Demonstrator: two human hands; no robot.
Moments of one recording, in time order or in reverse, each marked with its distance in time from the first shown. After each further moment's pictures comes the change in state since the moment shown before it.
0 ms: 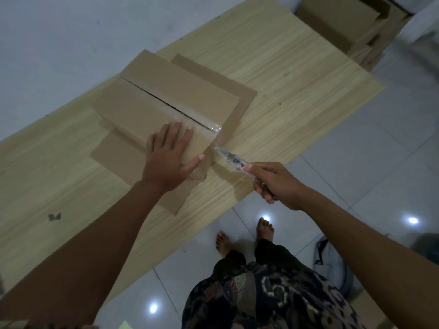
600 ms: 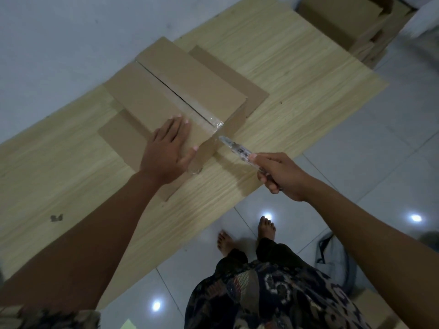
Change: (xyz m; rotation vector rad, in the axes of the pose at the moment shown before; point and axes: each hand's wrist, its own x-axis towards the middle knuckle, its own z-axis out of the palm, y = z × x) left_hand 0.018 -0.009 -0.005 -0.007 0.029 0.087; right_hand 0.008 -0.015 -0.011 0.051 0.032 -0.002
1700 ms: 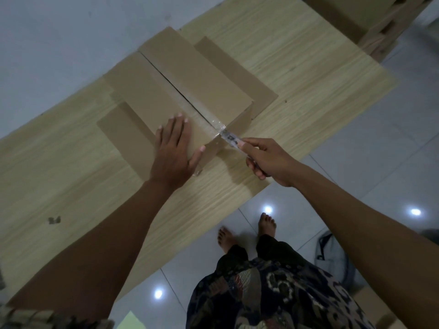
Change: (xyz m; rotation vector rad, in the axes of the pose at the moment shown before) left_hand 0.008 0.014 0.026 -0.016 0.075 -0.066; right_hand 0.044 -0.025 0.008 -0.109 0.019 0.010
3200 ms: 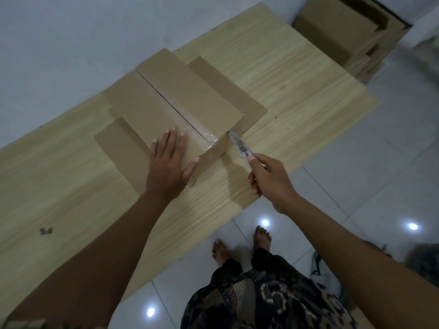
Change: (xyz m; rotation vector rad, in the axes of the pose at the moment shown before) left_hand 0.001 0.006 0.001 0.016 0.075 -0.035; right_hand -0.032 0.007 0.001 0.115 0.280 -0.056
